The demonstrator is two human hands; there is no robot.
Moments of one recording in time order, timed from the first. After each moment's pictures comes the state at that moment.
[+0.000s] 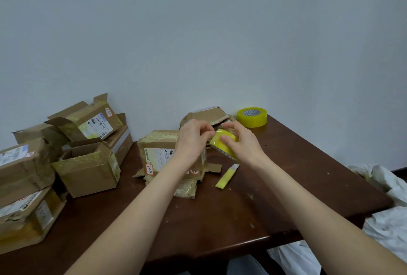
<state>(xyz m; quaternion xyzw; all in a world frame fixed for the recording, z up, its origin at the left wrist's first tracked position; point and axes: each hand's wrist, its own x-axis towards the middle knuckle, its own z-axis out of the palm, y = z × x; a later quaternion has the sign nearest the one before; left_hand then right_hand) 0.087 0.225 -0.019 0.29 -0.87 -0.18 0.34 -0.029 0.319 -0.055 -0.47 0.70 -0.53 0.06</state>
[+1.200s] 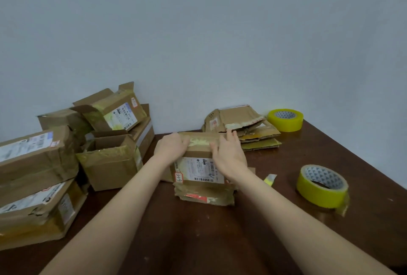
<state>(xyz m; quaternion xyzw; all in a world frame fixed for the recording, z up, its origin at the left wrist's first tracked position) 0.163 0.089 -0.042 0.47 -0.86 -0.08 0.17 0.050 0.206 -0.060 -0.49 0.82 -0.28 0.07</state>
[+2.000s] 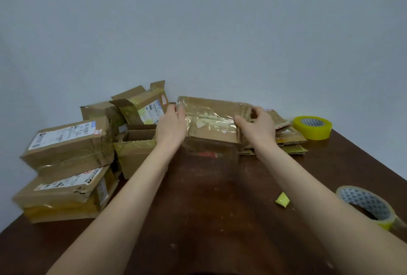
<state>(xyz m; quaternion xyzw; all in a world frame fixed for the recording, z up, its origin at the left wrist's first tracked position) 0.219 0.100 0.004 0.48 -0.73 -0.19 0.45 0.048 0.195 -0.011 -0.37 0.72 -0.58 0.07</state>
